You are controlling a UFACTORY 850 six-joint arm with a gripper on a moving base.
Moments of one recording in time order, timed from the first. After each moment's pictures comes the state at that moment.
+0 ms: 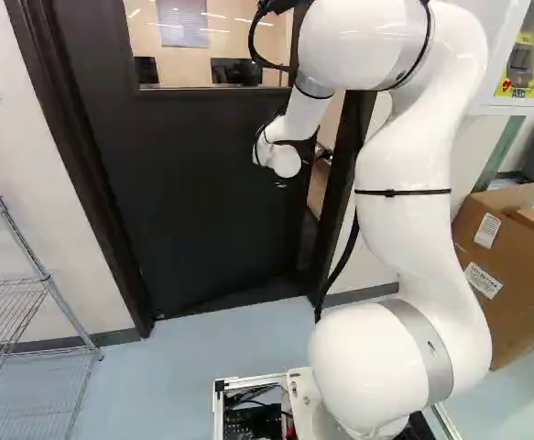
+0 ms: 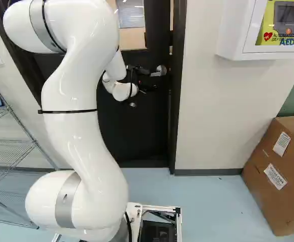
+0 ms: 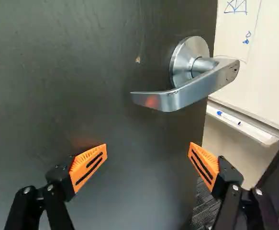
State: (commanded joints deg) arm 4.6 -27.6 -58.6 23.0 50.0 0.0
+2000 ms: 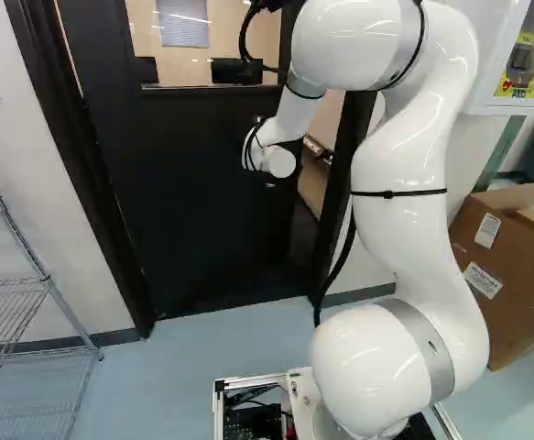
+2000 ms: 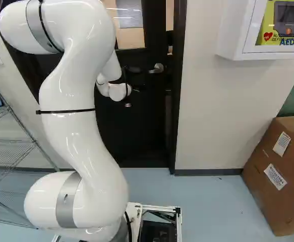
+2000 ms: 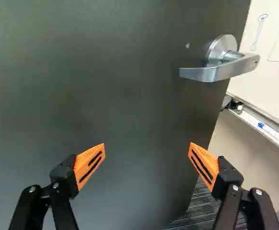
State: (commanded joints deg) arm 7.7 -25.5 -55.9 8.7 46.6 0.0
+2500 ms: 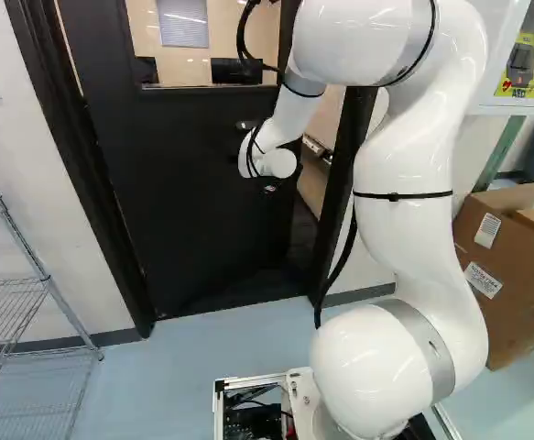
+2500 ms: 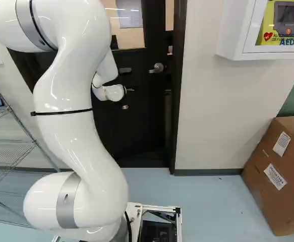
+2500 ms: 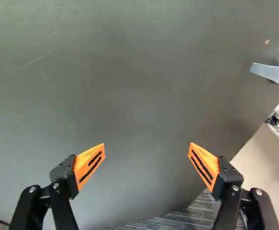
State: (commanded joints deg) arm 9.7 -25.5 -56.0 -4.6 43.0 0.0
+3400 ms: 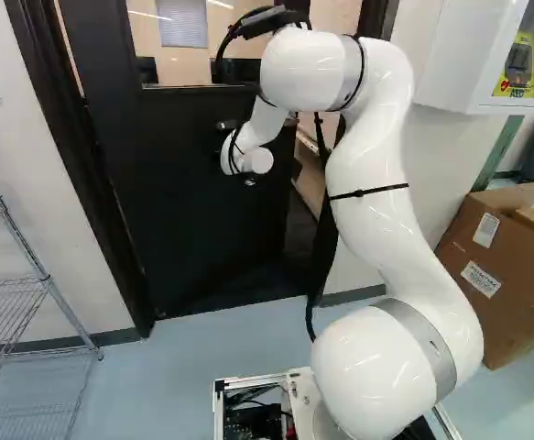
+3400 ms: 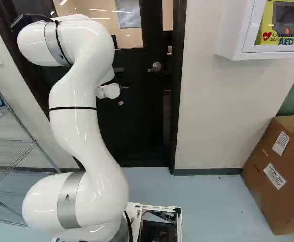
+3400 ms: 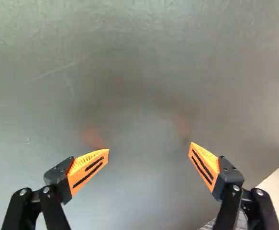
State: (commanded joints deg) arm 13.9 -37.7 -72.0 -5.2 42.8 0.0
